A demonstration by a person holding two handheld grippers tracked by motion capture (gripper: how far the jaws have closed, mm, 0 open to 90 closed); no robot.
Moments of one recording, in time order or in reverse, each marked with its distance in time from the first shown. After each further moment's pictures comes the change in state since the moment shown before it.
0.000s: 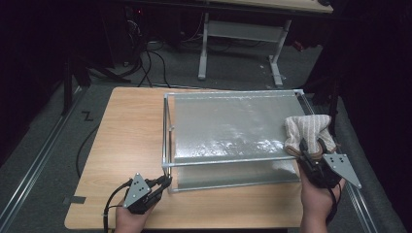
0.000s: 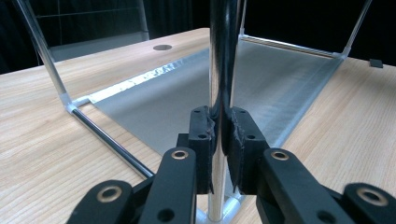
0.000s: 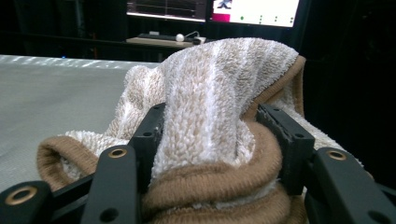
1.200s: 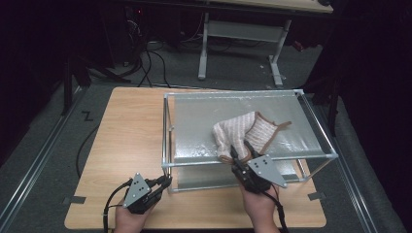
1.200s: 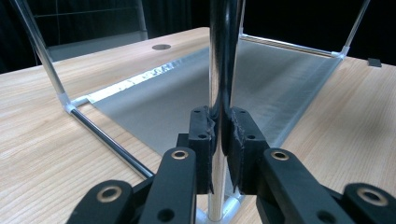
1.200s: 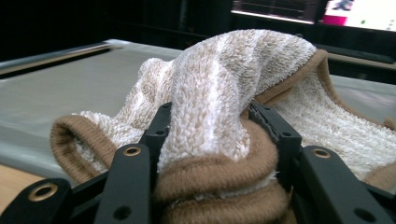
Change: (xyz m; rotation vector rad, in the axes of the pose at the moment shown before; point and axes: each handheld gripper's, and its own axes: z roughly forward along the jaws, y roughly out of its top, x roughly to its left) left arm 0.001 0.000 0.000 0.000 0.000 0.005; right arm 0.164 0.008 -0.015 0.013 0.344 -0.096
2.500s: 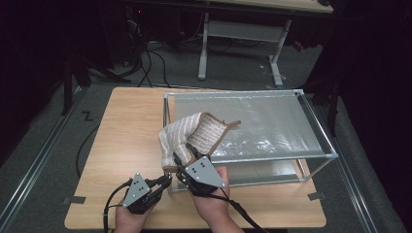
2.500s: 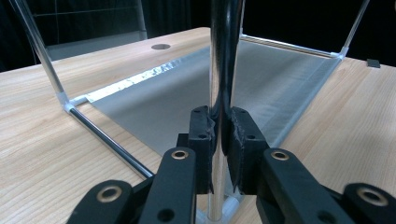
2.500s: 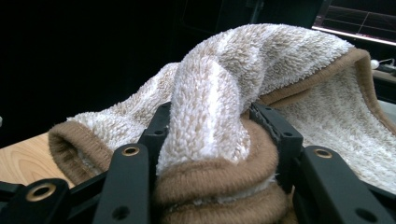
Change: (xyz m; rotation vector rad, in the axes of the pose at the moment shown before) left arm 0.000 -0.001 0.000 -0.002 -0.004 -0.002; right arm 0.112 0.021 0.029 -0.026 0.220 -0.097
